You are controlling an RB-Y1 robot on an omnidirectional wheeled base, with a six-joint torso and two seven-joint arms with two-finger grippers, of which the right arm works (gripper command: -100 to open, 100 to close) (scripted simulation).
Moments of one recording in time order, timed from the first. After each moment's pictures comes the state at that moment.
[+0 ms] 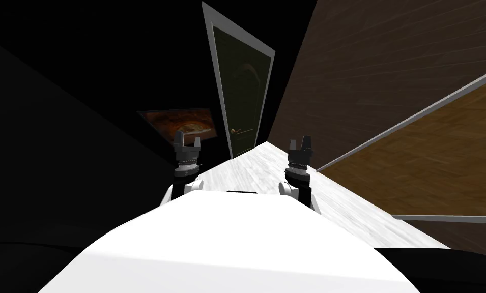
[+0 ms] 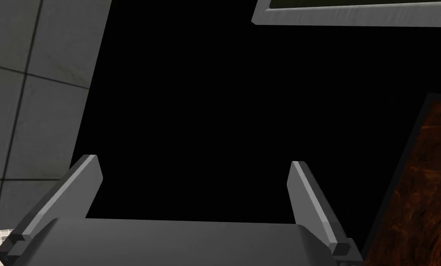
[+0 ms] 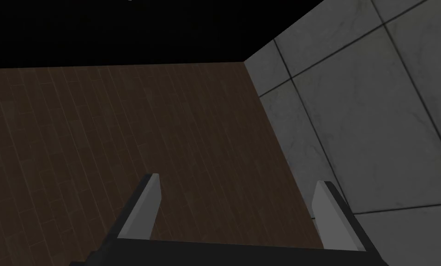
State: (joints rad) arm 0.45 -0.03 -0.04 -2.25 0.01 -0.59 0.07
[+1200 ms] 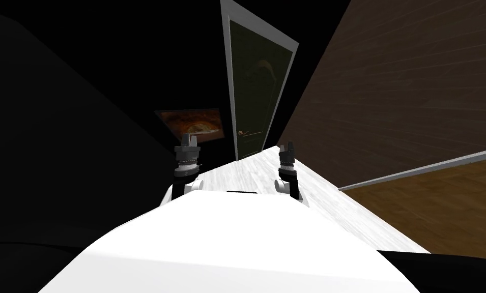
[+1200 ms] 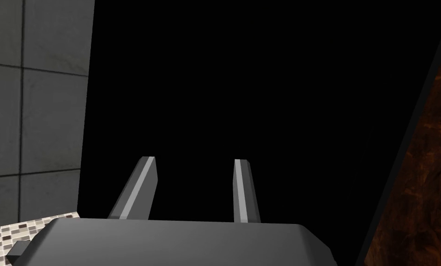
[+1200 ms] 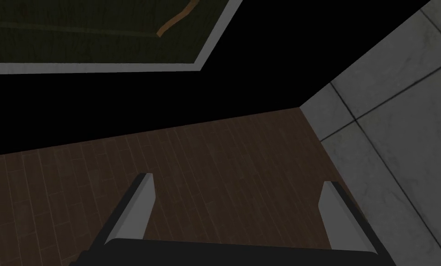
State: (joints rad) arm 0.33 -0.08 -0.04 -1.97 -0.03 -0.59 0.06
